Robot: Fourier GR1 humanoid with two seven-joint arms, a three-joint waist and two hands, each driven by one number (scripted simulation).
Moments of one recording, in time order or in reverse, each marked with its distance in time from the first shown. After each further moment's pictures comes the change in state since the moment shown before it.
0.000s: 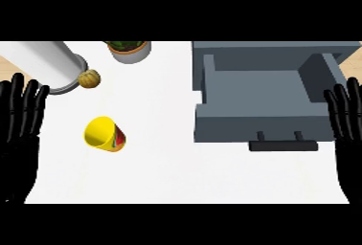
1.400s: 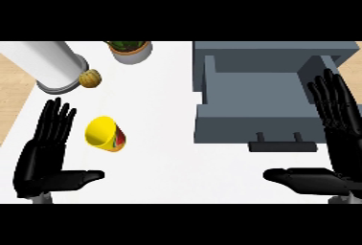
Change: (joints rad) left arm 0.058 -0.023 0.122 0.414 0.213 -0.136 -0.132; right arm -0.077 -0.042 -0.018 0.107 0.026 0.083 -0.009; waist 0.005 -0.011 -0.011
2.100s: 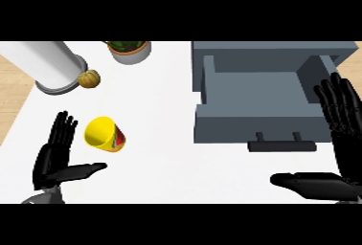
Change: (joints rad) left arm -0.108 0.063 0.101 0.519 -0.095 0.001 -0.283; right arm 0.028 -0.005 -0.031 -0.013 -0.019 0.036 -0.017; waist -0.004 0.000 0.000
